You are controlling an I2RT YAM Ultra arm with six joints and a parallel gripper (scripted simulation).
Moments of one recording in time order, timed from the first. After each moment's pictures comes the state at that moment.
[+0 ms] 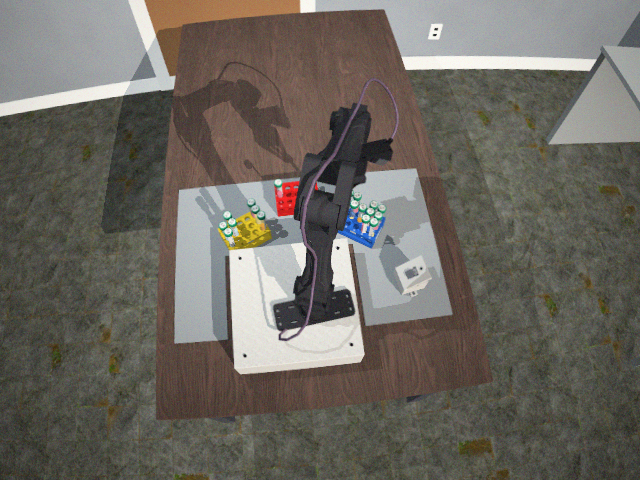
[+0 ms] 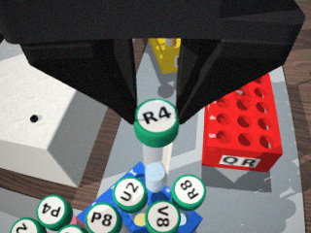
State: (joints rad) arm -0.49 1.81 1.41 -1.22 -0.01 1.00
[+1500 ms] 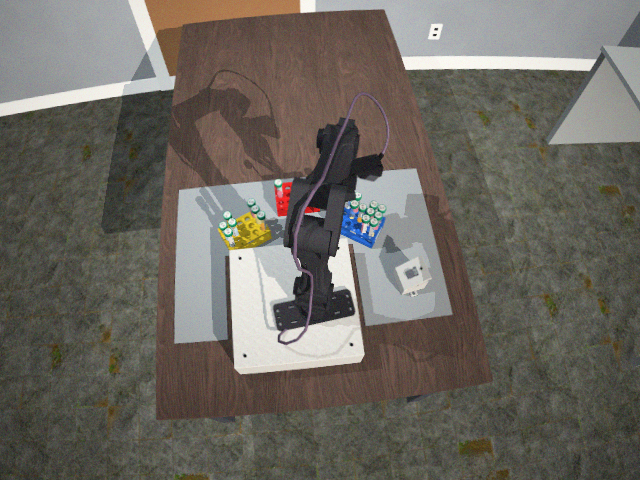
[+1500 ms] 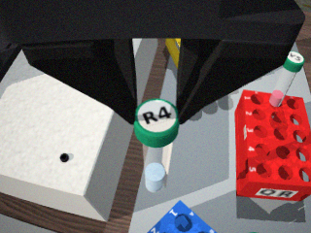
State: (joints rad) arm -0.44 1.59 1.18 -1.20 -0.01 1.05
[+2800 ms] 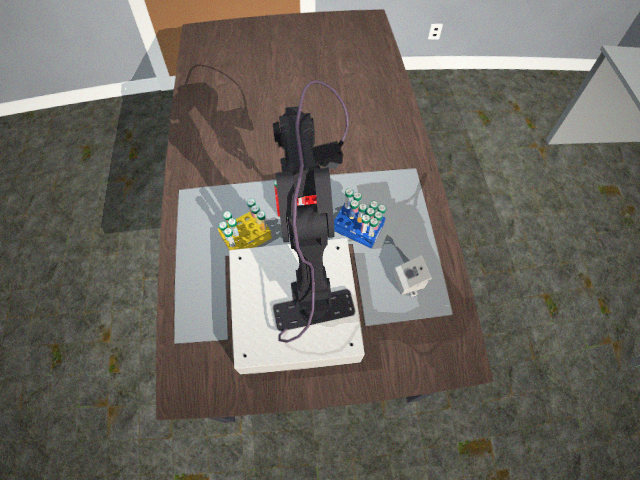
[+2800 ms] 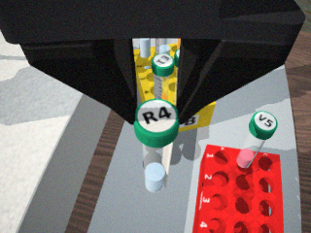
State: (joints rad) arm -0.11 1.68 1.29 -1.20 -0.02 1.36
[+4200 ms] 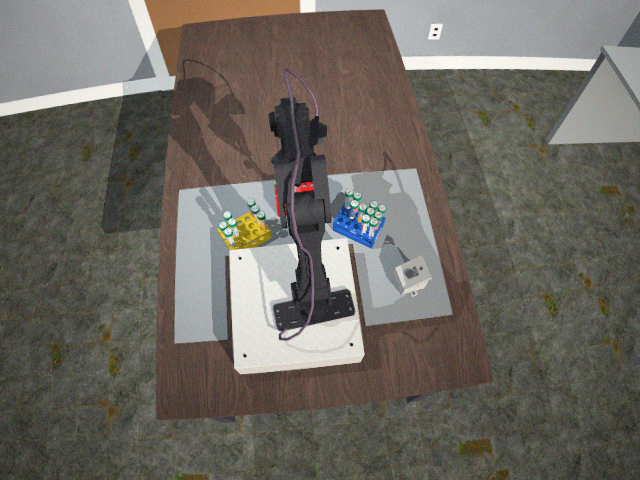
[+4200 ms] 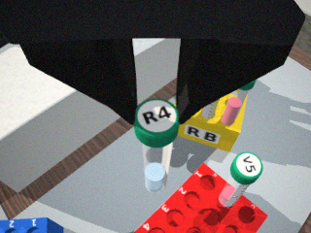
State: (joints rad) arm -0.08 1.80 1.43 -1.22 -0.02 0.78
